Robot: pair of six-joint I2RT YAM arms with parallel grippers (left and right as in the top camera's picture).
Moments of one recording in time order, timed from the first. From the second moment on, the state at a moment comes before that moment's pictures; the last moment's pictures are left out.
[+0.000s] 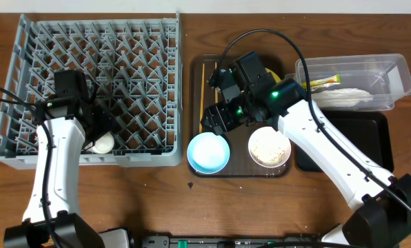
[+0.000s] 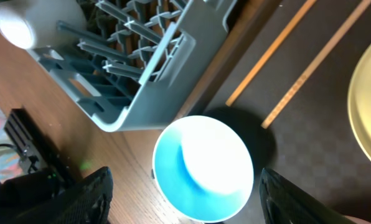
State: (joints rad) left arm 0.21 1.45 1.15 -1.05 -0.20 -0.56; right arm 0.59 1.69 1.46 -0.86 -0.40 0.18
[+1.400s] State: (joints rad) left arm 0.04 1.09 1.24 -1.24 0.50 -0.09; right arm 0.62 1.70 1.07 -0.71 0.11 0.66
